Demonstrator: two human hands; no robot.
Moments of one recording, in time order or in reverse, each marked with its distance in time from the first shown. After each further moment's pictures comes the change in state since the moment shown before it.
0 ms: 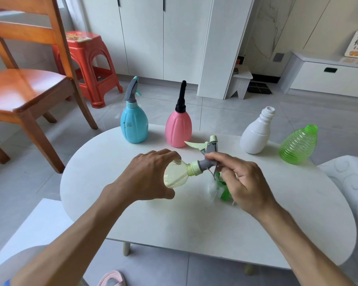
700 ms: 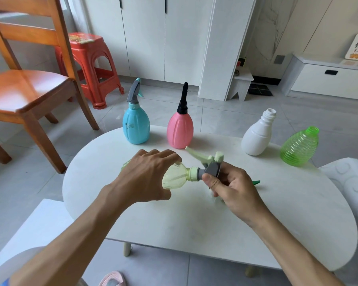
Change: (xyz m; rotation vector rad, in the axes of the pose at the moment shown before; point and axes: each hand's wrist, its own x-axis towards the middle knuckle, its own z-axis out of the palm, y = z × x) left_hand -0.007 -0.002 -0.006 0.163 0.051 0.096; right_hand -0.007 -0.004 0.015 0.358 -0.125 0.336
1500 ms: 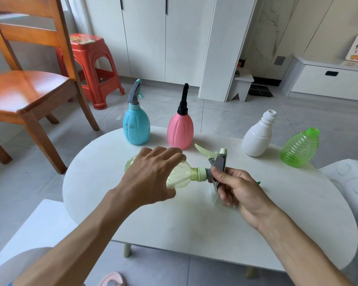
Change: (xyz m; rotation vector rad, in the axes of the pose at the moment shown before) left_hand -0.001 0.008 0.001 0.038 0.129 0.023; right_hand 0.005 -0.006 -0.006 0.446 -0.083 0.410
